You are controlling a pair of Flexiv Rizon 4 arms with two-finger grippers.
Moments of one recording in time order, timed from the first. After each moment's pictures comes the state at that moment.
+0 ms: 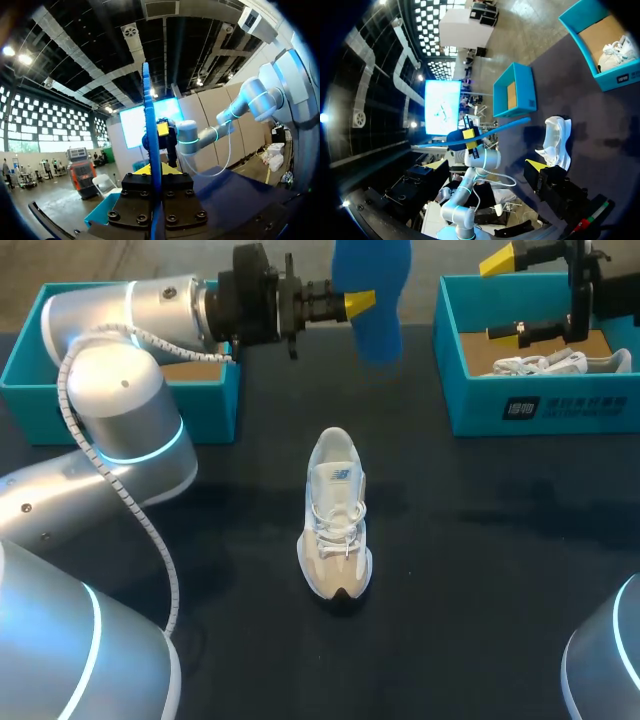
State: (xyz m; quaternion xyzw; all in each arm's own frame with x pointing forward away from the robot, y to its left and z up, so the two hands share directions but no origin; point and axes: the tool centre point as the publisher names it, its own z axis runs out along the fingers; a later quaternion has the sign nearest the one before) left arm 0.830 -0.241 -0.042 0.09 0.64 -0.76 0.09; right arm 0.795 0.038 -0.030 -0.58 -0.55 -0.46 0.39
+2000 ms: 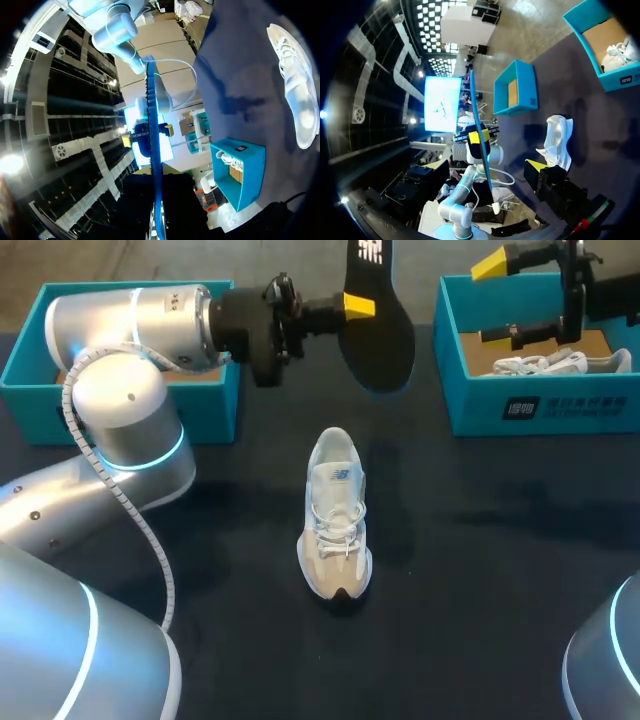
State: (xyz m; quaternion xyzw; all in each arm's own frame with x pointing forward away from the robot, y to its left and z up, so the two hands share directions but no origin) left arm 0.838 -0.242 -0.053 0.53 0.40 -0.46 0.58; right arm 0.792 0.051 -0.032 -0.57 -0.56 -0.45 0.39
